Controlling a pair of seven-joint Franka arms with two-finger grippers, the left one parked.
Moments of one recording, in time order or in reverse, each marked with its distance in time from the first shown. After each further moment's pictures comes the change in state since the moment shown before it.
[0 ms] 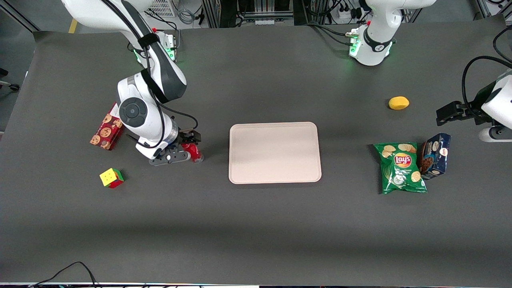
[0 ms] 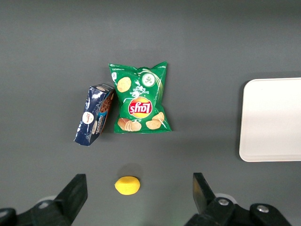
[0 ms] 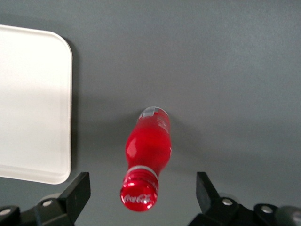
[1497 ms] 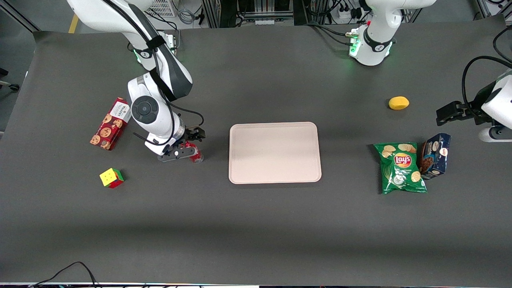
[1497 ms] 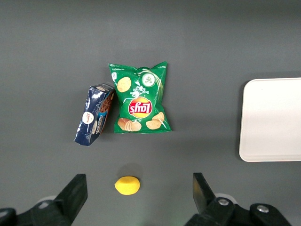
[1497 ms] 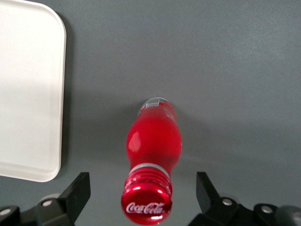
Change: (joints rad) arm 0.000 0.007 0.031 -0.078 -0.024 0.079 0.000
